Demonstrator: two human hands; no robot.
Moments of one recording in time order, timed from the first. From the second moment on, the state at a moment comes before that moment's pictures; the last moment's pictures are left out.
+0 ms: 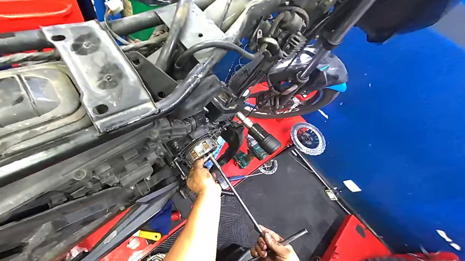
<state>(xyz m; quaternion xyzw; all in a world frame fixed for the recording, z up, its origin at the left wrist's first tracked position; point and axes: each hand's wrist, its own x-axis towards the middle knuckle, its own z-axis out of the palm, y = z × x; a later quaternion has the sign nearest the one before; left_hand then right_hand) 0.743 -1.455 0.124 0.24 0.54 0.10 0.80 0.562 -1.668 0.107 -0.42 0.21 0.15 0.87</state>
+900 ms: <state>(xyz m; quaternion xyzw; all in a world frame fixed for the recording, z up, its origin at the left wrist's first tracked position) 0.619 -1.533 0.089 0.47 0.01 -0.28 0.84 0.544 -1.713 0.102 -0.86 0.04 0.14 0.48</state>
